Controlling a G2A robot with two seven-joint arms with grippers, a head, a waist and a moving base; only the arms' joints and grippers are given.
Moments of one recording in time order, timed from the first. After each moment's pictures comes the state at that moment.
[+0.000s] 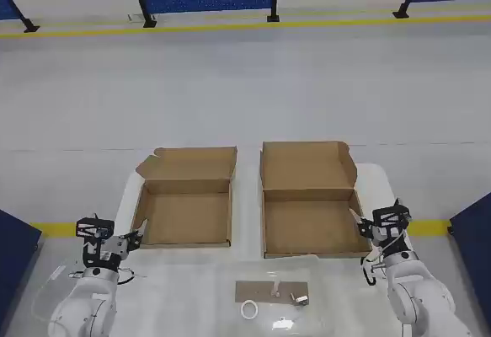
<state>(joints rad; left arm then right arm) 1.73 -1.15 -1.60 -1.80 1.33 0.00 0.00 -1.73 -1.15 1.60 -1.80 -1.33 0.00 0.00</state>
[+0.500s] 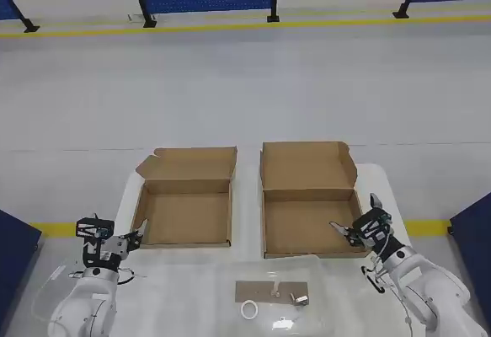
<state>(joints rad) 1.73 -1.15 -1.60 -1.80 1.33 0.00 0.00 -1.74 -1.12 1.65 -1.91 -1.46 -0.40 0.08</state>
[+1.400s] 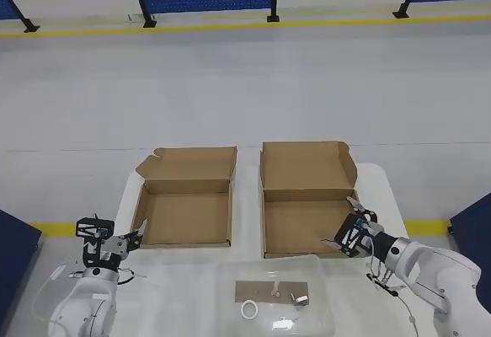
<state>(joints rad) 1.73 -1.15 -1.60 -1.80 1.33 0.00 0.00 -1.67 -1.09 1.67 -2.04 -1.51 -0.77 0.31</state>
